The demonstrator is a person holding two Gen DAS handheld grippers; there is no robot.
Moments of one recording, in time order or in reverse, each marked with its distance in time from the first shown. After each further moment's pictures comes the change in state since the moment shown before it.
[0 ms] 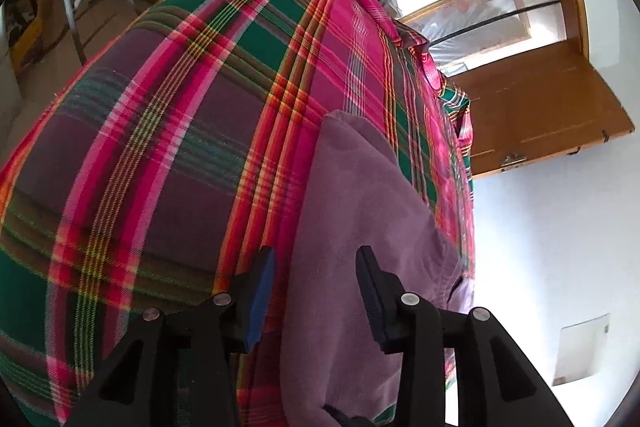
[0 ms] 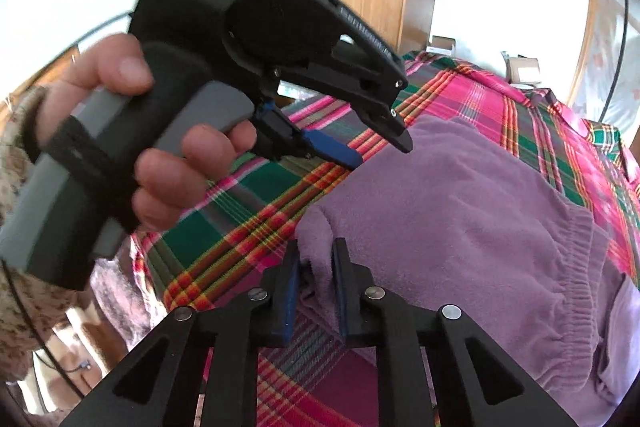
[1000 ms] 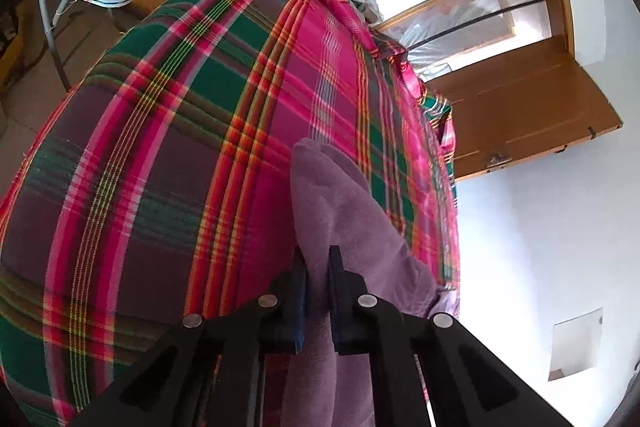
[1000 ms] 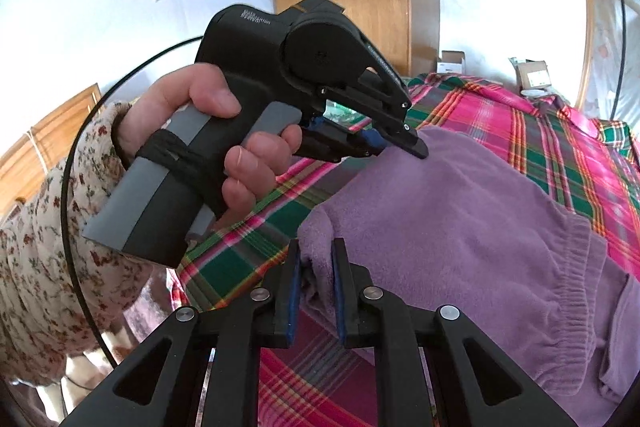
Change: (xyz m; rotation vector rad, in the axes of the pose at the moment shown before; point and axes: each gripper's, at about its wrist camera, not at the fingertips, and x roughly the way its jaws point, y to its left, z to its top) left arm 0.002 -0.019 0.022 0.040 -0.013 -0.030; right arm -0.020 -0.004 0.007 0.052 -0.075 0.093
